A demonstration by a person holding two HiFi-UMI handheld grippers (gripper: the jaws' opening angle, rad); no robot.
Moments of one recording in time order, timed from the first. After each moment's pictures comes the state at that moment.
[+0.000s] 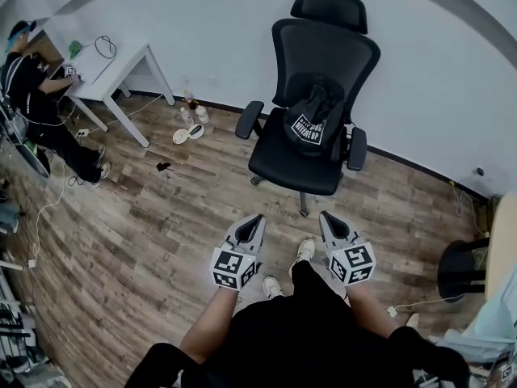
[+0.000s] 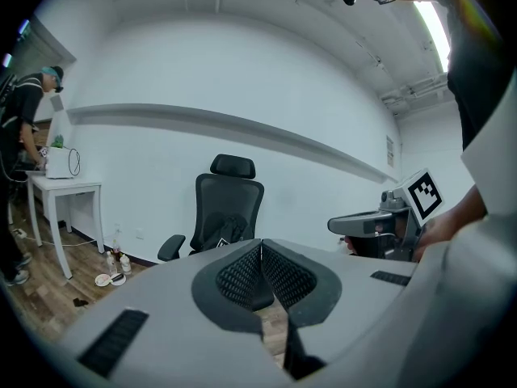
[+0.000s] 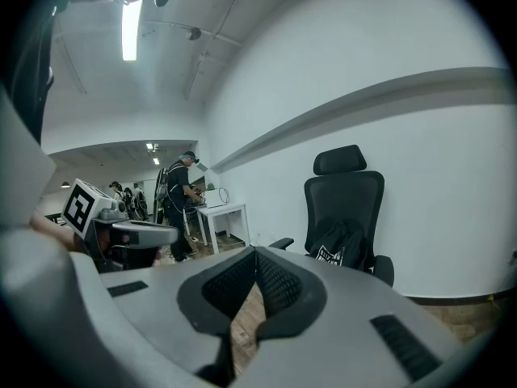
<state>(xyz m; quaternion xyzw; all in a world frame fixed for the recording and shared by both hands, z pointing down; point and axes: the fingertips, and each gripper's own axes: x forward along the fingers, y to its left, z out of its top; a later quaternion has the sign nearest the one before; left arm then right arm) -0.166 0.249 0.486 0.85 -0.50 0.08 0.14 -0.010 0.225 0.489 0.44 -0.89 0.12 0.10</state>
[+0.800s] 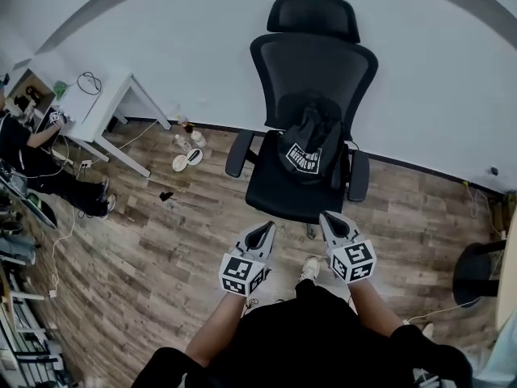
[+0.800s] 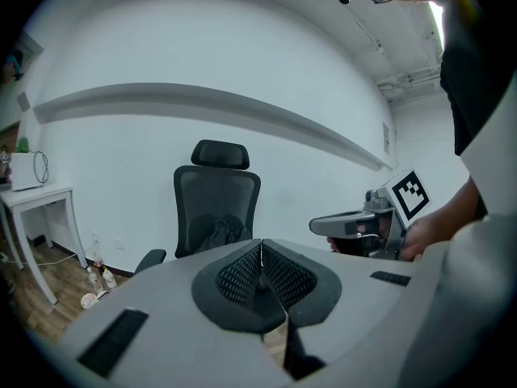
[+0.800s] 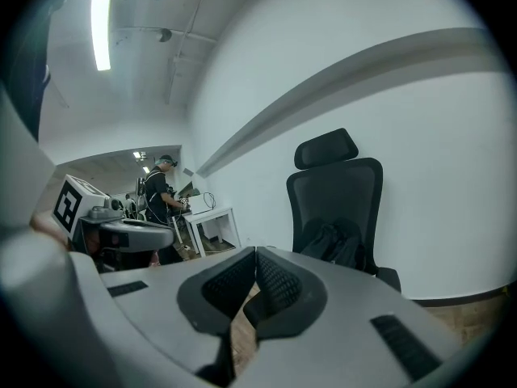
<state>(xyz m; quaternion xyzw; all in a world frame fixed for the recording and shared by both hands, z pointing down) -0.109 0.085 0.494 0.87 -0.46 0.12 0.14 0.022 0.054 0.514 0.44 -0.88 0.16 0.09</state>
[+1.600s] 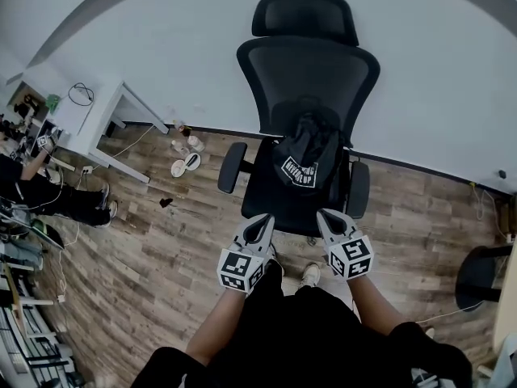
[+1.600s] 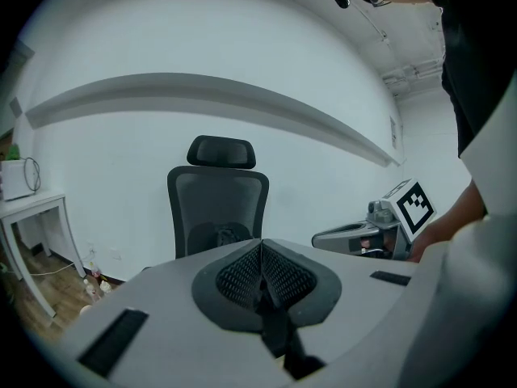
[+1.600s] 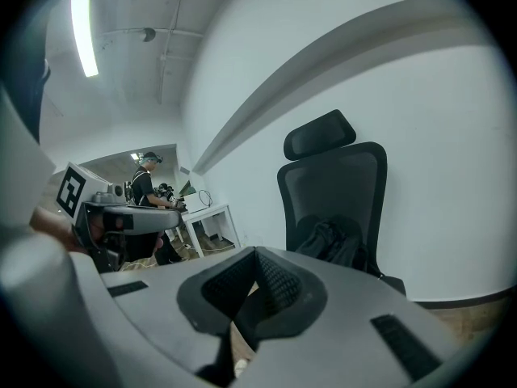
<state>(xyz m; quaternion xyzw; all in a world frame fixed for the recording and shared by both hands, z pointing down) -0.080 -0.021 0.494 0.86 -0.47 0.14 0.13 0.043 -0.039 0.541 0.43 -0.88 0.19 0.09</state>
